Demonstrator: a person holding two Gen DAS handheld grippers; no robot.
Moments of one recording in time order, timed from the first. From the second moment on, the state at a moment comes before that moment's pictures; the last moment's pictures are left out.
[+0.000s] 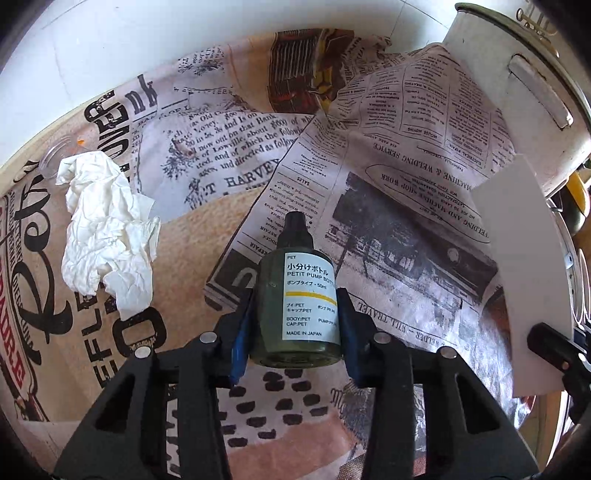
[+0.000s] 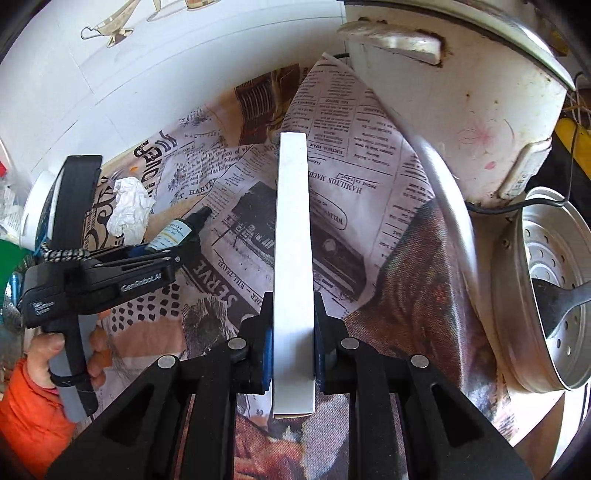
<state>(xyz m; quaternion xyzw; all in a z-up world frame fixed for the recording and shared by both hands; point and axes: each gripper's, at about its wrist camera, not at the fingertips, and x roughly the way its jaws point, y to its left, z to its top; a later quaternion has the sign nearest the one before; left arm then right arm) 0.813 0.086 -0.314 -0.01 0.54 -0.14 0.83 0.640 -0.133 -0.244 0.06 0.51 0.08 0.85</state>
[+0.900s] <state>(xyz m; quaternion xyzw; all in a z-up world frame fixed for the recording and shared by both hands) 0.563 0.059 -0.086 -0.08 0.32 0.03 0.94 0.523 -0.208 -0.094 0.02 0.34 0.22 0.92</state>
